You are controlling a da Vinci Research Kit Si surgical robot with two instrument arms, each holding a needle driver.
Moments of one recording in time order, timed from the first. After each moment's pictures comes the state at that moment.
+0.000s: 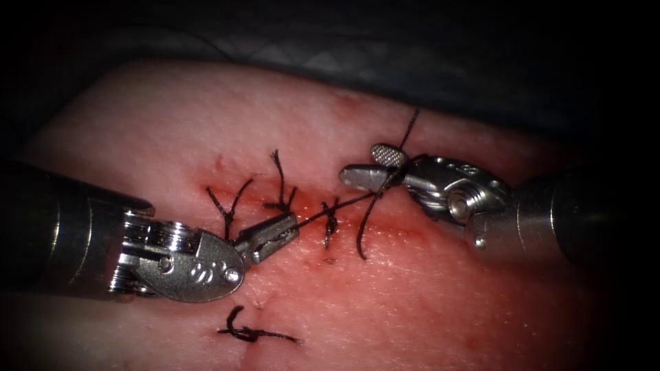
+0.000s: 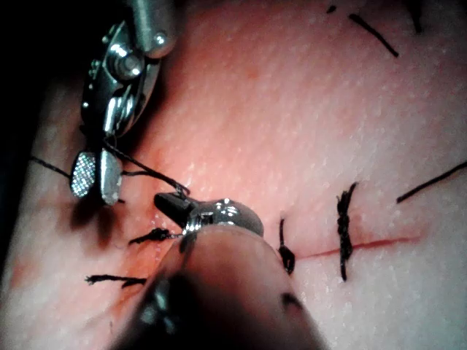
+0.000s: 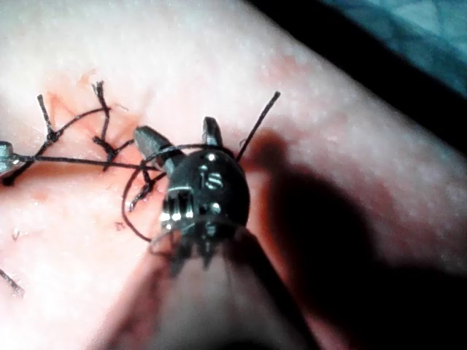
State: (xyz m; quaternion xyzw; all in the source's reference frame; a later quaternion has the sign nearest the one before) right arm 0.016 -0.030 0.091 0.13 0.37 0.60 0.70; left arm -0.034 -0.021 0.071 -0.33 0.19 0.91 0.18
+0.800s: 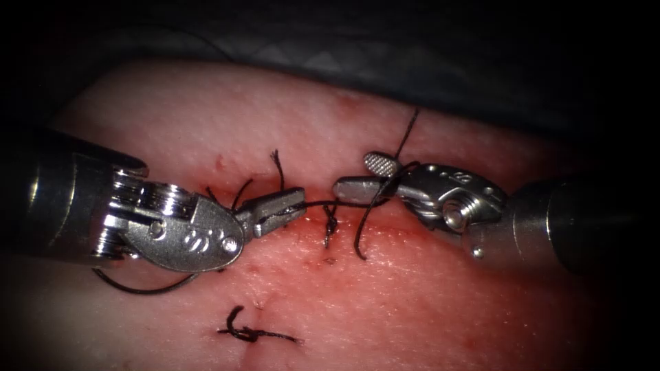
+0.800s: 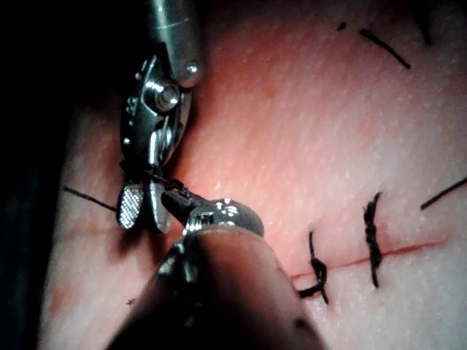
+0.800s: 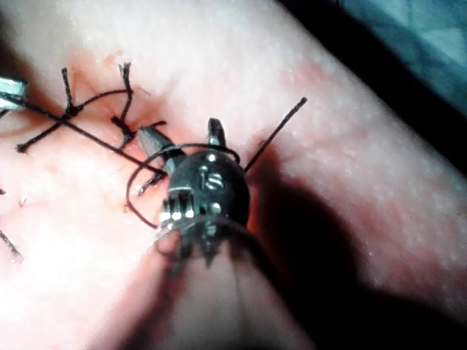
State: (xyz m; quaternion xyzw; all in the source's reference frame) right arm 0.018 -0.031 0.090 0.14 0.39 0.48 0.77; left arm -0.034 -0.017 0.068 -0.36 0.16 0.91 0.12
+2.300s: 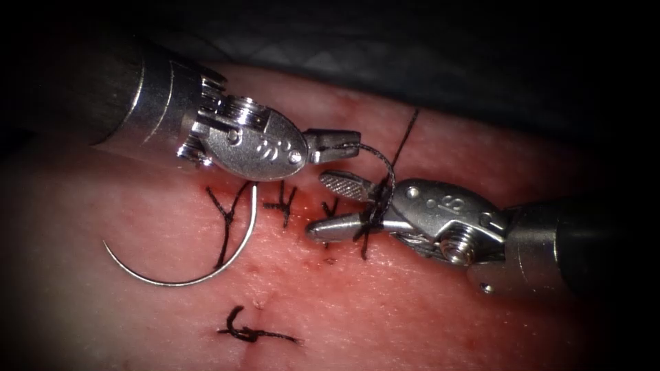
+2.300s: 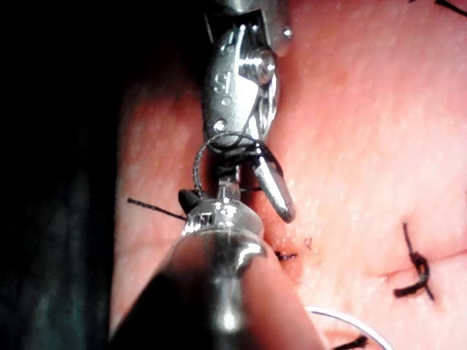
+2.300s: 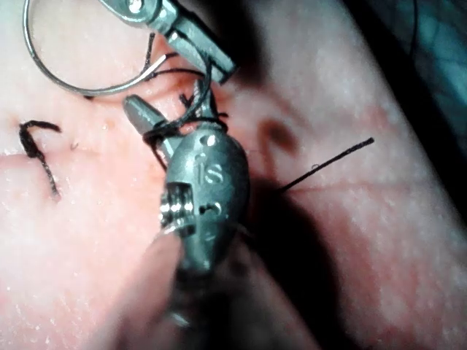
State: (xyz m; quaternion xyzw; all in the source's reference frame) right arm 0.020 -0.032 0.085 0.20 0.54 0.31 0.76; left arm -0.038 -0.011 0.074 -0.40 0.07 0.91 0.04
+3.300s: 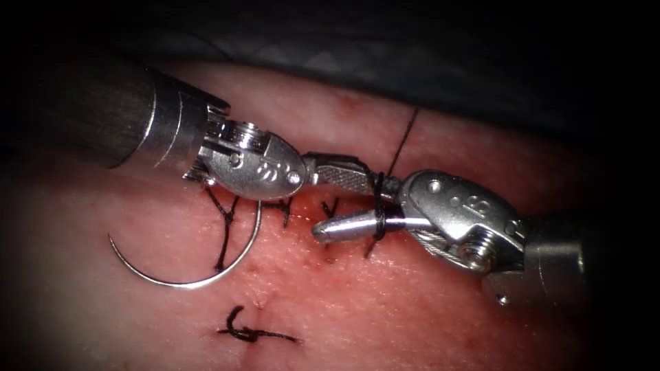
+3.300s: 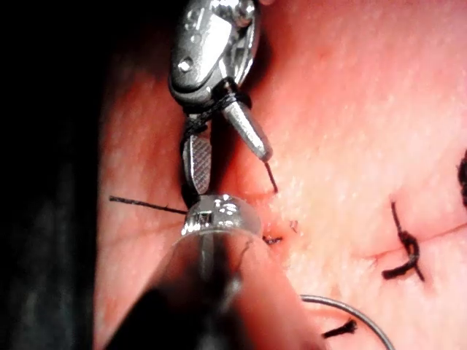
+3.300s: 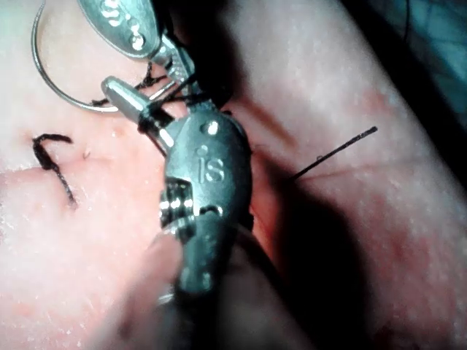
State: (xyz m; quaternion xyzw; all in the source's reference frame) right arm 0.019 -0.030 0.082 0.19 0.63 0.33 0.68; left arm -0.038 -0.013 0.077 -0.42 0.05 0.91 0.02
